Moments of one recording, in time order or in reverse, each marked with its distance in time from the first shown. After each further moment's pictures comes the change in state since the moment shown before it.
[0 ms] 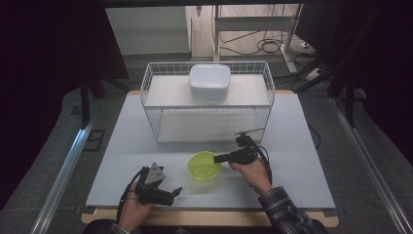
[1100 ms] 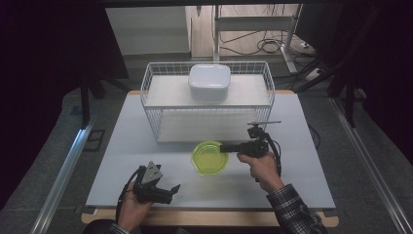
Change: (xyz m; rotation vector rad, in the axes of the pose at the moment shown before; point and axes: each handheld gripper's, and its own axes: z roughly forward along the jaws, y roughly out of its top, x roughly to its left) left arm 0.004 0.000 -0.005 -0.035 0.030 -0.031; right arm 0.026 0.012 -0.049 -0.138 0.087 0.013
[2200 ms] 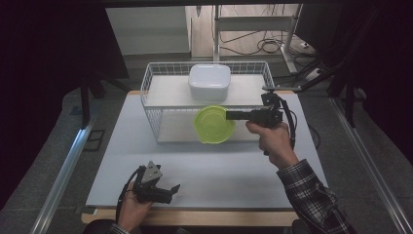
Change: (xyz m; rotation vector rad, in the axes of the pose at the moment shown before) left arm 0.002 0.000 0.000 0.007 -0.005 -0.014; right arm 0.065 0.073 -0.057 -0.140 0.016 -0.065
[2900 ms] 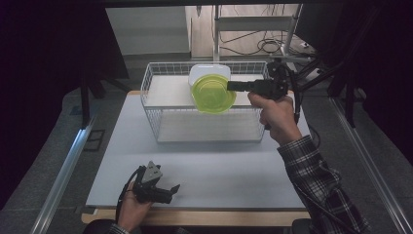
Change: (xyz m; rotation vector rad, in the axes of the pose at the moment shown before) left arm 0.000 0.000 0.000 0.013 0.001 -0.003; right arm 0.032 0.060 -0.015 -0.084 0.010 0.000
